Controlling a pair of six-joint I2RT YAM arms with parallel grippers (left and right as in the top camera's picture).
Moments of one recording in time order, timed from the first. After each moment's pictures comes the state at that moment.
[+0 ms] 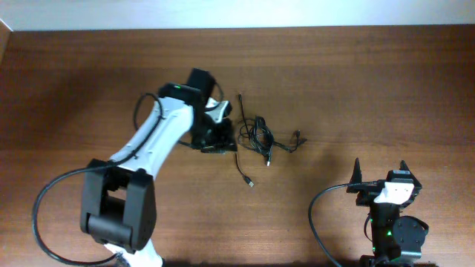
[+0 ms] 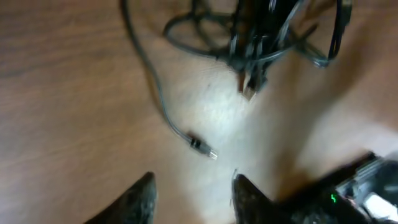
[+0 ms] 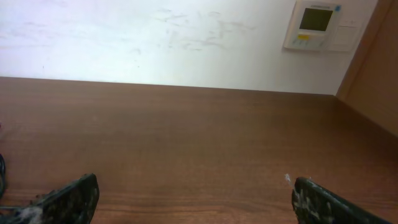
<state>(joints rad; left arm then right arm) -0.33 1.86 1.42 -1.04 0.44 -0.27 -0.10 0.01 0.01 -0.07 0.00 -0.08</state>
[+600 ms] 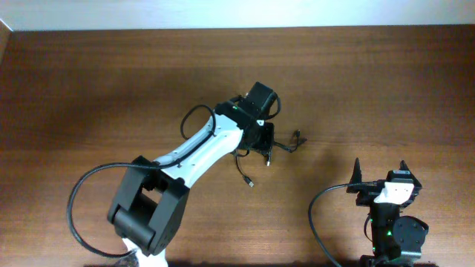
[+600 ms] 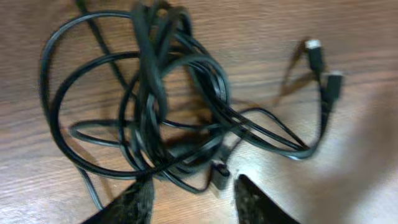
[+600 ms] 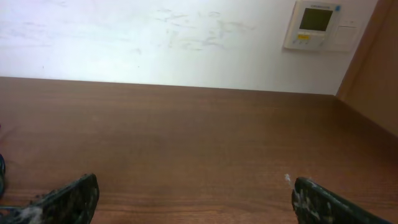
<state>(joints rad) -0.62 1.93 1.42 -0.73 0.09 -0.48 -0.10 0.01 0.01 -0.07 0.00 -0.08</state>
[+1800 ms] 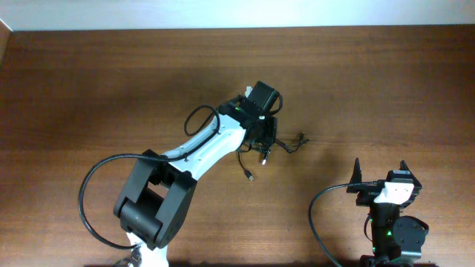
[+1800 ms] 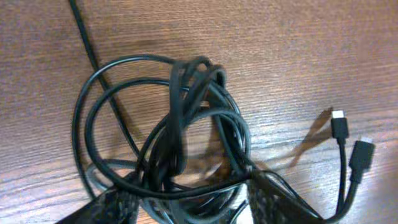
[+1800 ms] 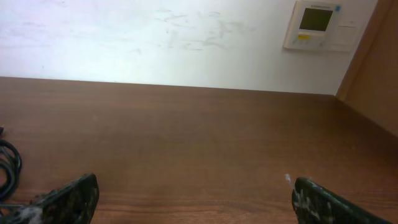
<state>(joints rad) -0.62 1.97 1.40 -0.57 -0.01 -0.48 -0.10 0.01 0.01 -0.07 0.00 -0.08</state>
